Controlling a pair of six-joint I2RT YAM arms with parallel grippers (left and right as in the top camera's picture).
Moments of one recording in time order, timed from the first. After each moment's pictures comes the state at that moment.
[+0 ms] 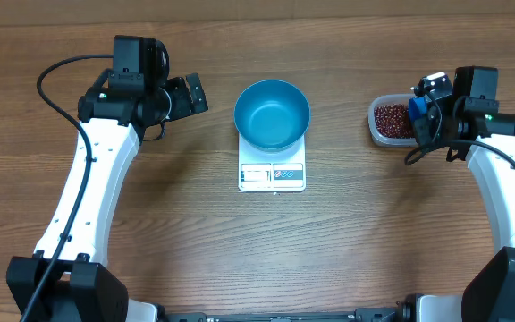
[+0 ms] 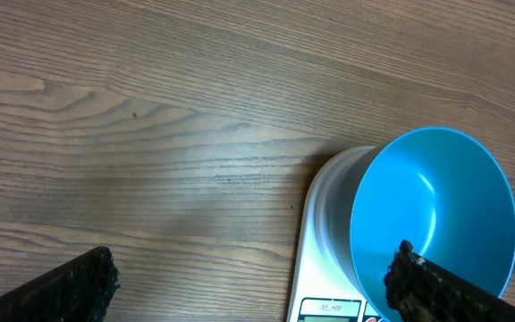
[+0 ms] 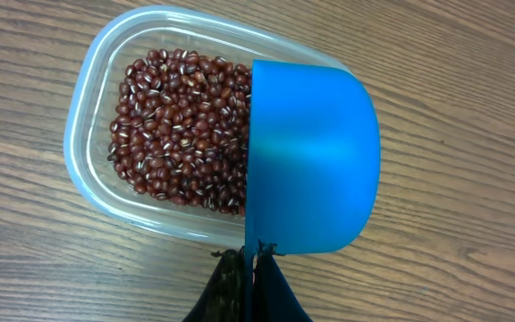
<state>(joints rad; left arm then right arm) -0.11 1.63 1.46 -0.81 0.12 -0.38 -0.14 1.56 1.20 -0.72 0.00 -0.44</state>
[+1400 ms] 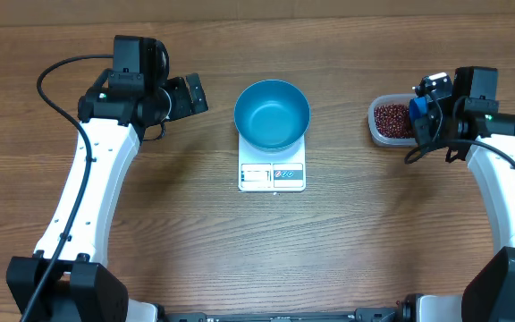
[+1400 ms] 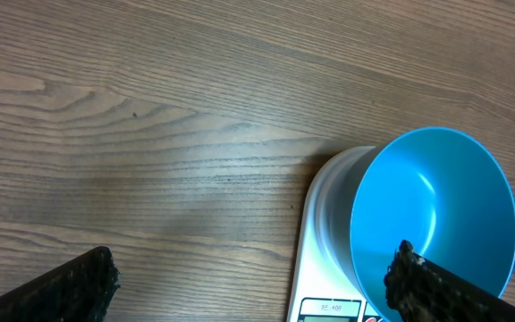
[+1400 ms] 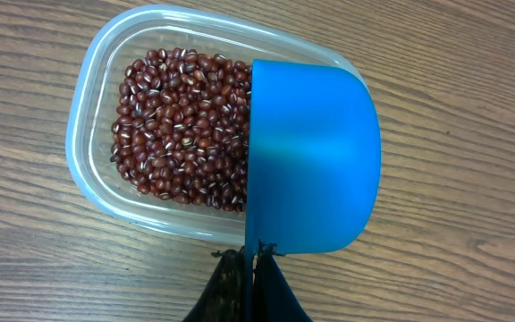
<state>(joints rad) -0.11 1.63 1.46 -0.81 0.12 -0.38 -0.14 1.56 1.20 -0.73 0.00 -0.40</state>
